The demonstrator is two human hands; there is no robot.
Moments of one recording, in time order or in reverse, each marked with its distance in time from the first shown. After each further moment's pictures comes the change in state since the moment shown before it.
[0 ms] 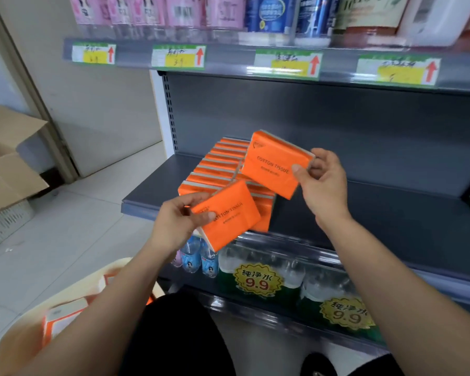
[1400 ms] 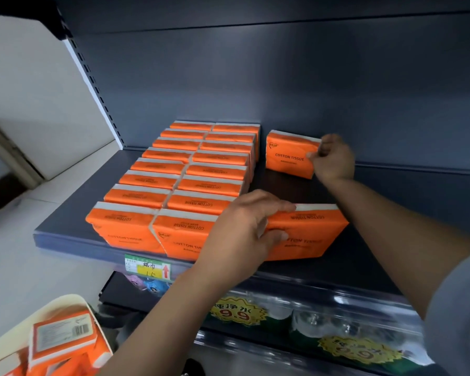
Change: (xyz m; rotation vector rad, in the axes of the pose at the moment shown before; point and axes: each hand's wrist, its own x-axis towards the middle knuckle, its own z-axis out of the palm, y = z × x) left_hand 0.081 -0.019 0.180 0.598 -0.364 0.435; right_hand 0.203 0.186 -0.040 -0.494 0.084 0.115
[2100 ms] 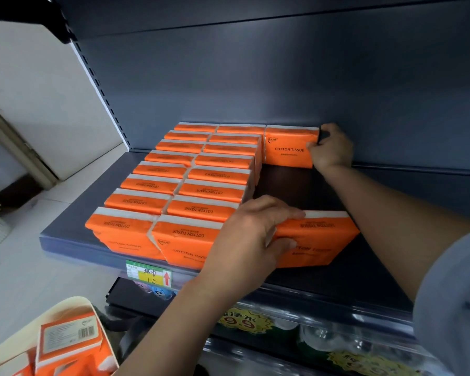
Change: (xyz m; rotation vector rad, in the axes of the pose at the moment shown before) left_hand 0.007 -0.001 0.008 0.075 0.007 0.009; right_hand 0.041 -0.003 0.032 -0.084 0.002 0.010
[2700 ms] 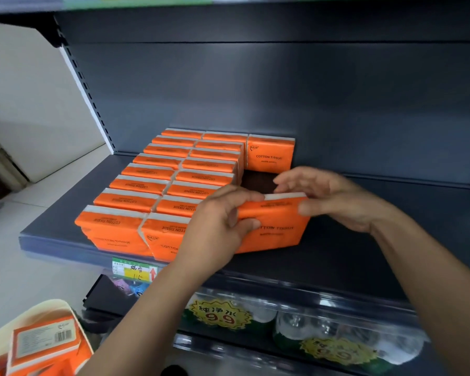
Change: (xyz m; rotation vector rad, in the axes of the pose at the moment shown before) left_hand -0.002 0.004 -0.019 -0.115 0.123 -0.099; right_hand -0.119 -0.029 -0.136 0.500 -1.032 -0.202
